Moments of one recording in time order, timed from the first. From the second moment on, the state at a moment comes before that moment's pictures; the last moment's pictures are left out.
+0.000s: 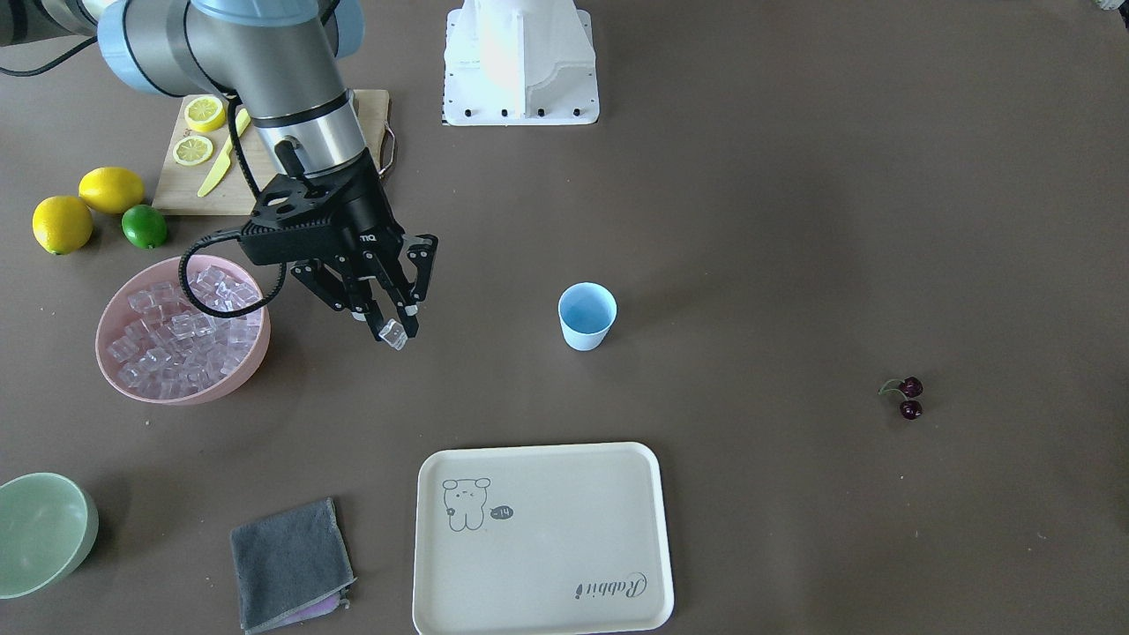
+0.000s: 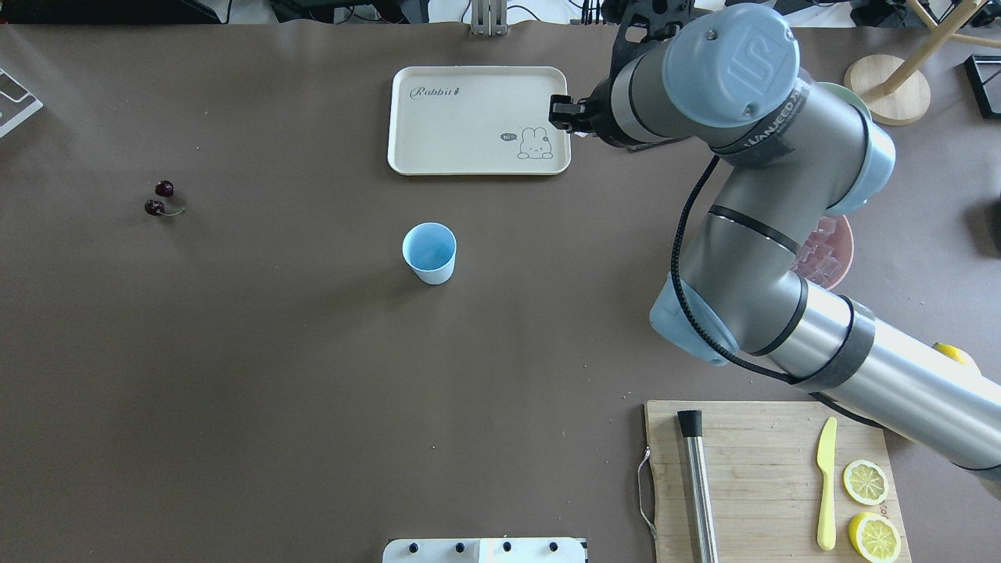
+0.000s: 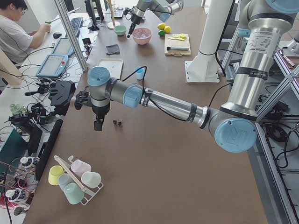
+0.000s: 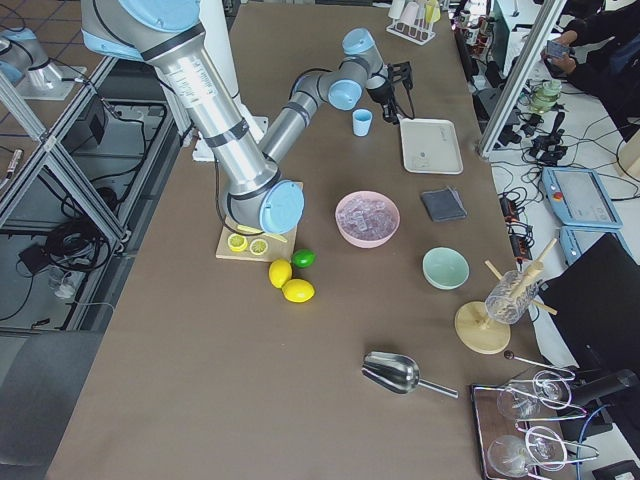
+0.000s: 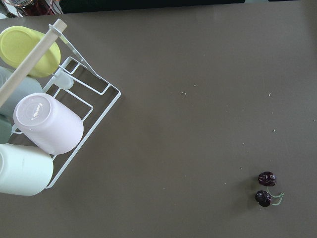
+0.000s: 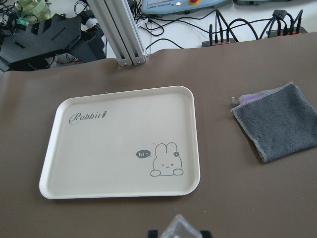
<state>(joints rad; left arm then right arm) -1.50 -1.81 -1.65 -1.60 -2.31 -0.24 0.70 -0.90 1.77 -1.39 1.65 1.20</state>
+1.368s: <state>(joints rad) -1.50 -1.80 -1.64 -1.61 -2.31 -0.24 0.48 -0.72 1.44 -1.11 1.52 1.25</state>
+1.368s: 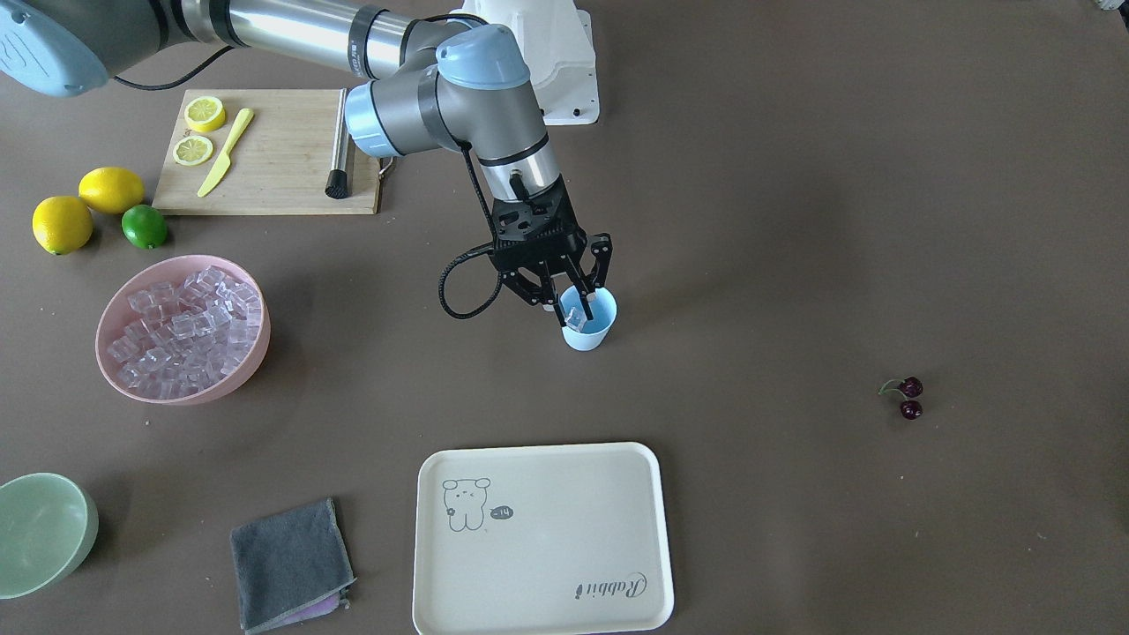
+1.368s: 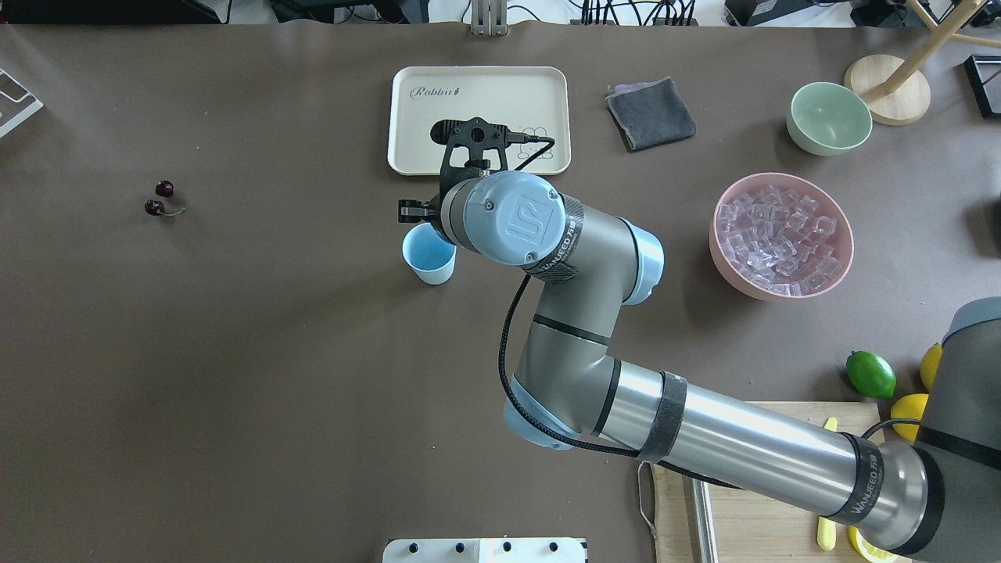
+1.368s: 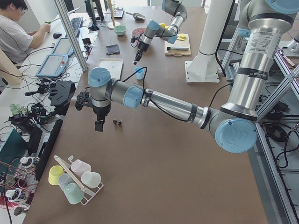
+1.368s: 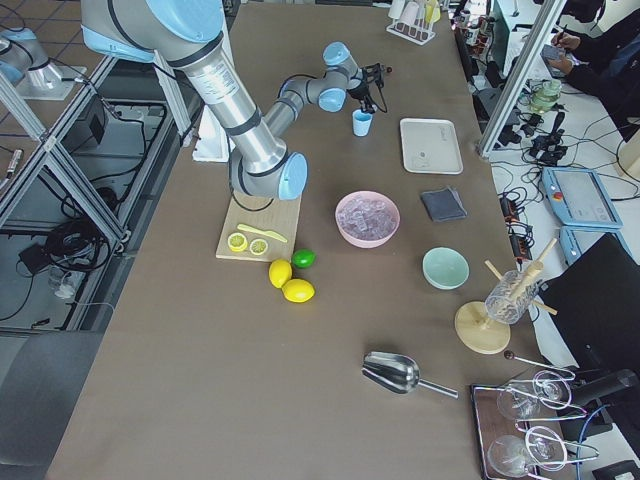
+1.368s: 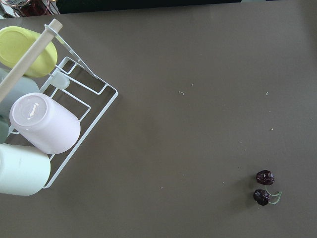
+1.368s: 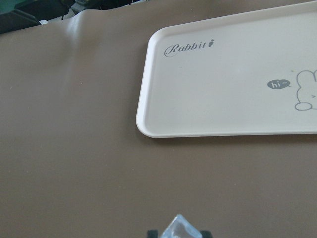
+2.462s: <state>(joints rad) -1.50 -1.79 -1.64 -1.62 -2.31 -0.23 0.53 -0.74 1.50 -1.11 1.66 1.20</state>
